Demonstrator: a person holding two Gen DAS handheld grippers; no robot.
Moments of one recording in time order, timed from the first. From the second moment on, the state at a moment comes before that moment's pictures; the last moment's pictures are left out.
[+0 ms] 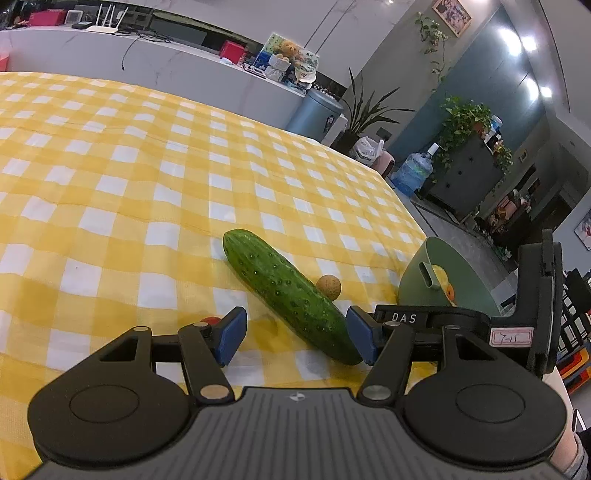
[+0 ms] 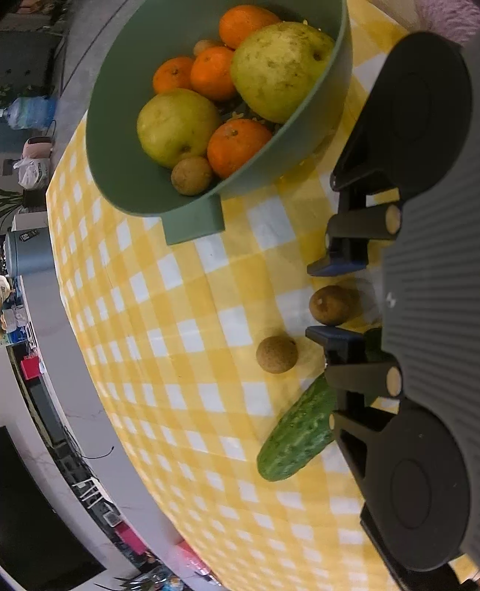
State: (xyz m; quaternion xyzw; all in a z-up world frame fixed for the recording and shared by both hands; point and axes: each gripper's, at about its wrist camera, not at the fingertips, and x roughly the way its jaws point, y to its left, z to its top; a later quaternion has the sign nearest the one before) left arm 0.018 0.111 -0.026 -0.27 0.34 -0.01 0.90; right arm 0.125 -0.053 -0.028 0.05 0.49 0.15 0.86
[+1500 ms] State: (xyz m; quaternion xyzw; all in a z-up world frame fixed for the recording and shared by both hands) left arm 0.118 0.062 -0.034 -0.07 0.39 -0.10 0.91; right arm 0.104 -0.129 -0.003 0.20 0.46 0.15 0.85
